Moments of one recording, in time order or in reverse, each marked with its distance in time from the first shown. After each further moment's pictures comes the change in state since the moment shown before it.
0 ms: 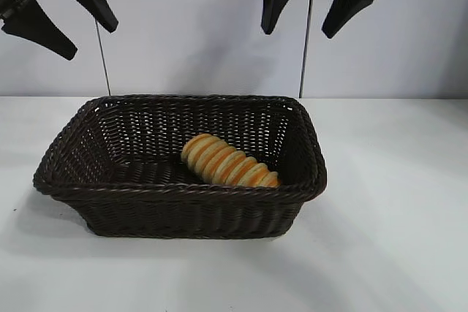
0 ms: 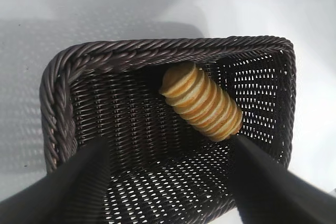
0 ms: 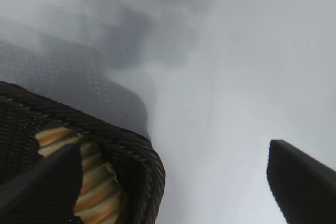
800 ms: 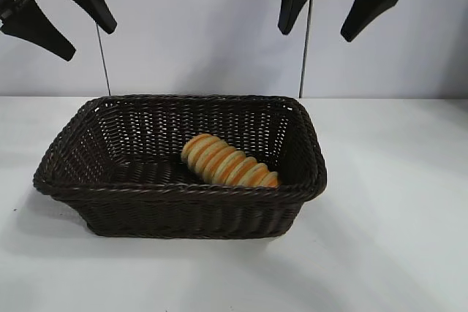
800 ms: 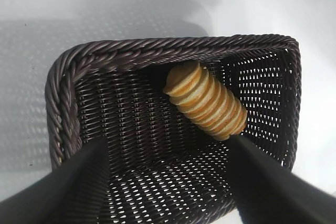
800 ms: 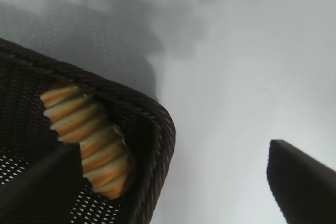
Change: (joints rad) left arm 0.000 0.000 0.000 0.000 0.003 0.000; right arm 0.000 -0.014 0.173 0.029 -0.003 -0.008
